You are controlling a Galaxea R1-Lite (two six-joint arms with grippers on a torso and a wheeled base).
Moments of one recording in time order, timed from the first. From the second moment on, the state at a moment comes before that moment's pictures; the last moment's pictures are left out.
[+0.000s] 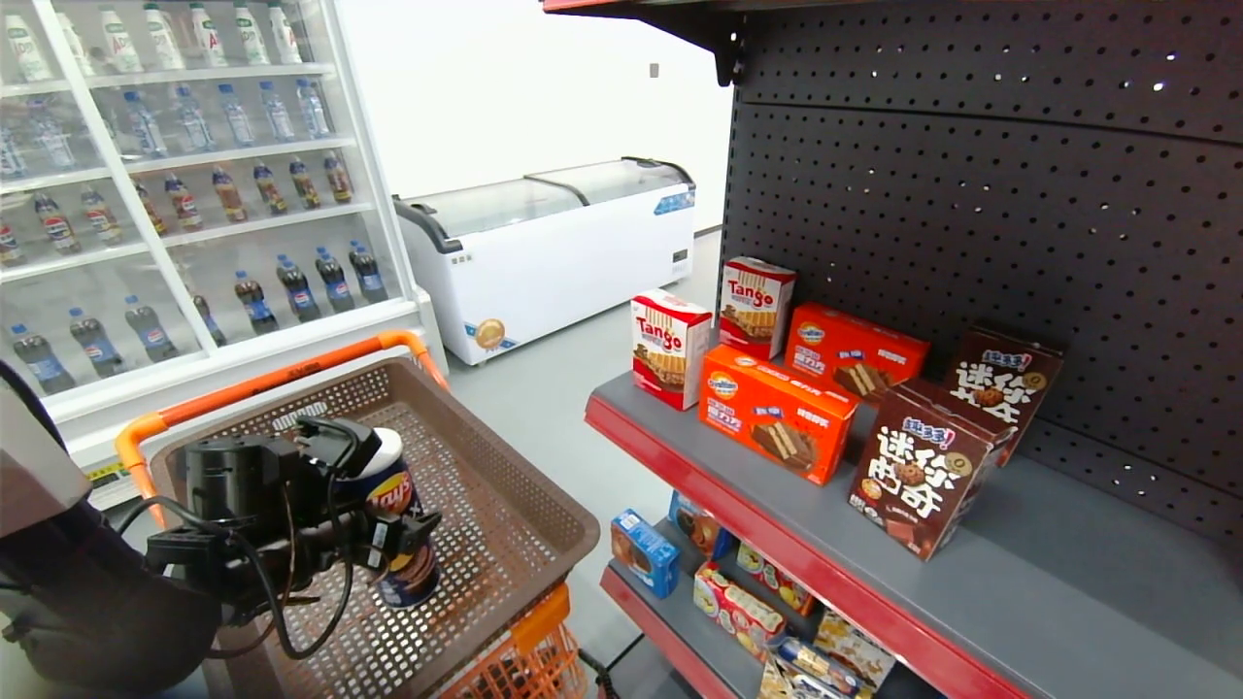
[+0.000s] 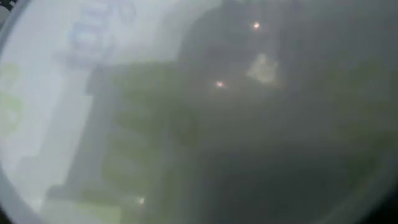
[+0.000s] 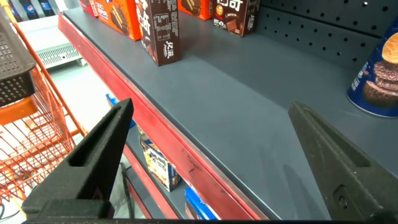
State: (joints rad) left arm -0.01 1.99 -0.46 -1.03 -0.11 0.23; right arm 0.00 0.00 0.00 0.00 0.06 0.01
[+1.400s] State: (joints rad) left arm 0.00 1.43 -0.54 -0.39 -0.05 0.04; right arm 0.00 0.00 0.00 0.00 0.06 0.01
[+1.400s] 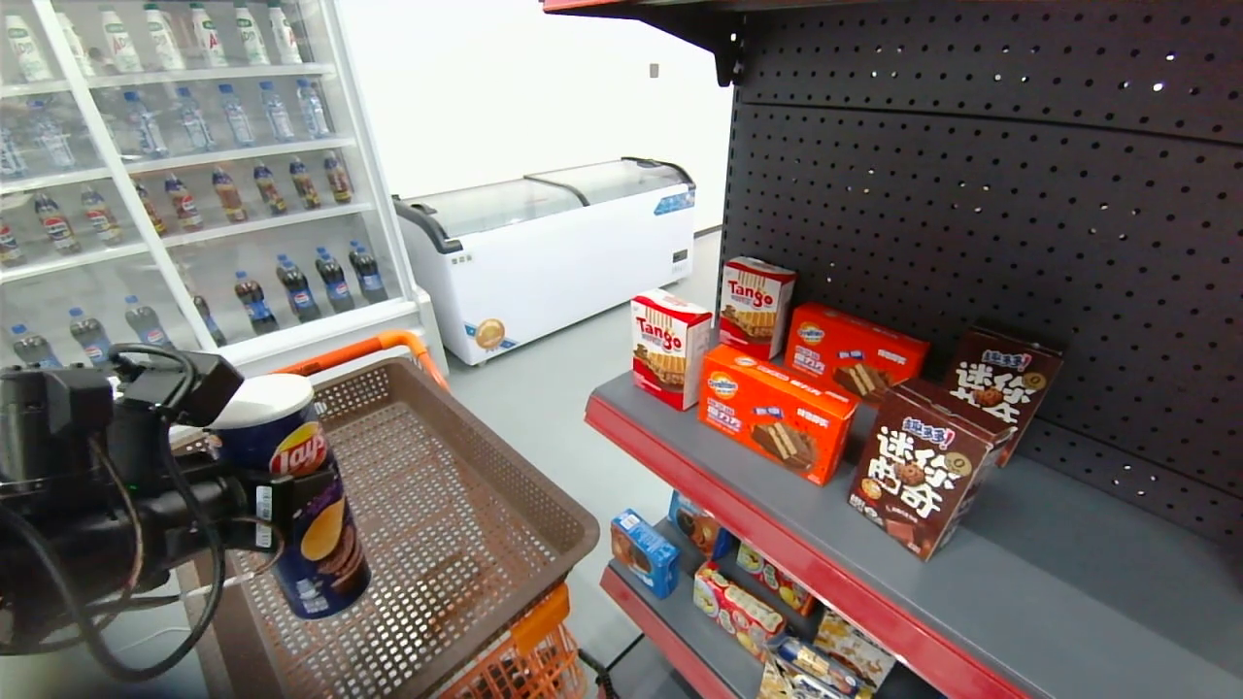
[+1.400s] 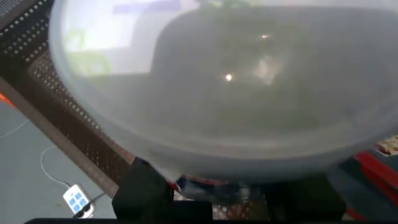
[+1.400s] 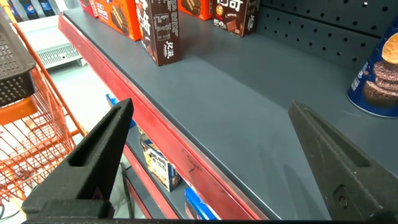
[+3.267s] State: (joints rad) left arm -0.01 0.26 -0.34 0.12 -0.05 0.00; right arm 0.00 0.00 0.00 0.00 0.06 0.01
